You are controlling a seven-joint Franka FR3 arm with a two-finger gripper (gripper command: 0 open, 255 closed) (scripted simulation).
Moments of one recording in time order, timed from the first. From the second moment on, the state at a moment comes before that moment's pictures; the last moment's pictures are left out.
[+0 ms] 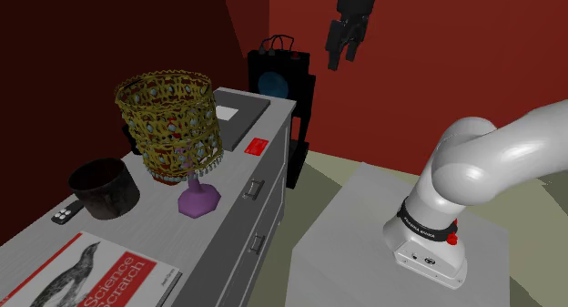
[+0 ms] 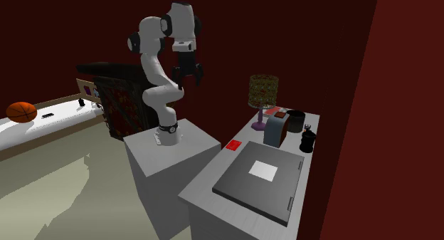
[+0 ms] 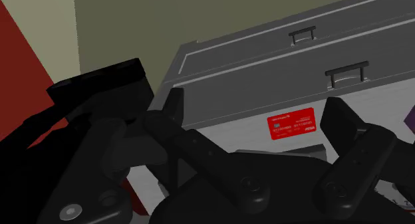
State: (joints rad) arm 0.01 -0.75 0.00 -2.30 -0.01 1.58 0.00
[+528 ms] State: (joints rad) arm -0.01 -0.57 0.03 -2.30 0.12 1.66 0.20
